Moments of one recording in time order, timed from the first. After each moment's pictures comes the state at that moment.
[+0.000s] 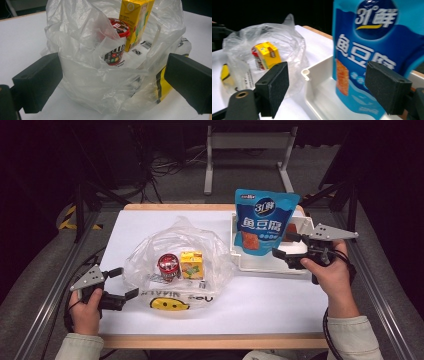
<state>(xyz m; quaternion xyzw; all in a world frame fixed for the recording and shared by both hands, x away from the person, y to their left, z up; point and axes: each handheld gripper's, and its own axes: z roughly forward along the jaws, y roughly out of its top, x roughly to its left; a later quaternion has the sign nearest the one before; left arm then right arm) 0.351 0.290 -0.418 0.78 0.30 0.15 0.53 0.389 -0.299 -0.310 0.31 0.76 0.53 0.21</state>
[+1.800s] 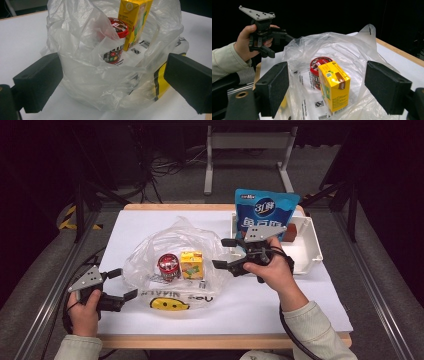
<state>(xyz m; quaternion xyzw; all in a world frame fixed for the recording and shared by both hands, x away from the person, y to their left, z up) 0.348 0.293 -0.418 0.78 0.30 0.15 0.53 0.408 -0.161 -0.320 0.18 0.80 0.57 0.08</state>
